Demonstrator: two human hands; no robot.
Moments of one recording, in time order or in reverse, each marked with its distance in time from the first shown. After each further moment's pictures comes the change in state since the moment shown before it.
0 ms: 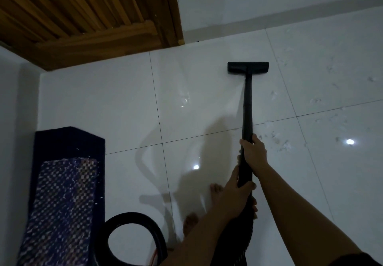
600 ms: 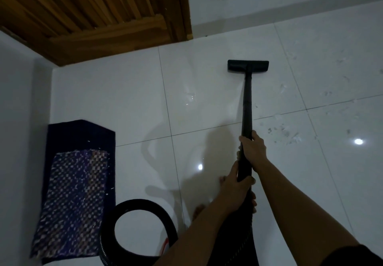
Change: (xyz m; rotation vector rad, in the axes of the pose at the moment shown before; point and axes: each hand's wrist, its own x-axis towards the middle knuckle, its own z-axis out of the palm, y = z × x) left_hand -0.030 -0.032 -0.032 -0.020 -0.001 0.022; right_hand -0.032 0.027 0.034 -0.044 -0.017 -0.027
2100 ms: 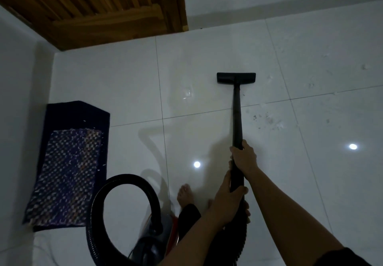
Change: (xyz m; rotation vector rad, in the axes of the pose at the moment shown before) left_hand -0.062 -0.098 0.087 -0.044 0.071 -0.025; right_hand -0.079 0.082 -0.072 -0.109 -0.081 0.057
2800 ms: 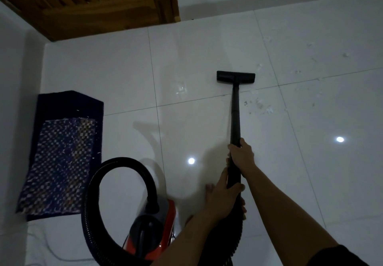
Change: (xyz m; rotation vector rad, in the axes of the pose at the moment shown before) left_hand -0.043 -0.076 0.012 -0.010 -0.037 -0.008; right_hand -0.063 0.062 -0.013 0.049 0.030 0.018
